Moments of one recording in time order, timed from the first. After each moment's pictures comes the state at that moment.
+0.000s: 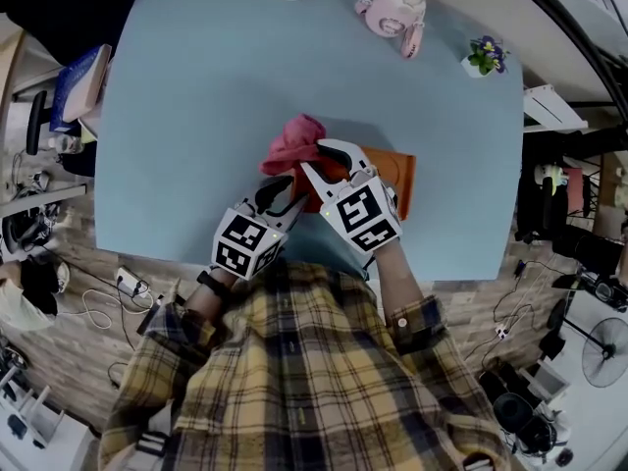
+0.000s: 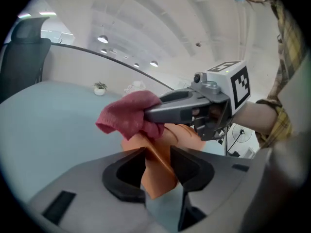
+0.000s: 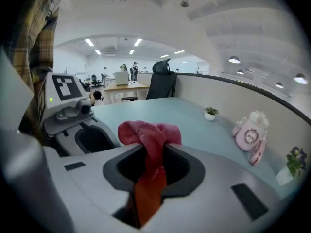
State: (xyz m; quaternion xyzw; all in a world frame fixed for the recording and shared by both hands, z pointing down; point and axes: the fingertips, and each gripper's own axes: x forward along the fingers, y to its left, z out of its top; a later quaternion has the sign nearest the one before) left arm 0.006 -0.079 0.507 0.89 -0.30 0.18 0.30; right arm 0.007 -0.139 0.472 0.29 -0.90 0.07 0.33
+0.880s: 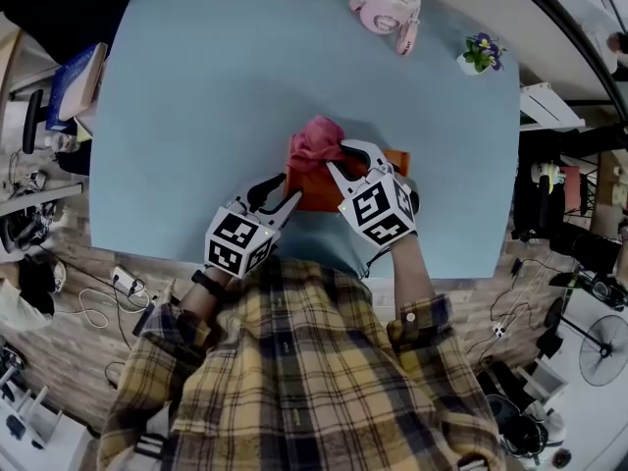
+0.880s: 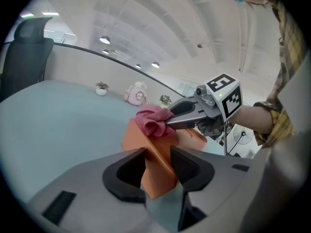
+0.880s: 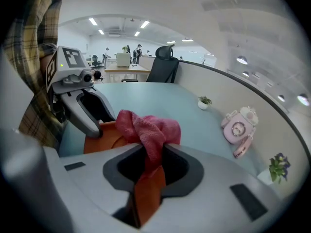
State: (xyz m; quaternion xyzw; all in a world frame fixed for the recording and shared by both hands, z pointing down) left arm 0.003 -0.078 0.508 0.88 -0.31 0.18 0.30; right arm 0.066 -0.134 0.498 0.28 -0.86 0.04 0.43
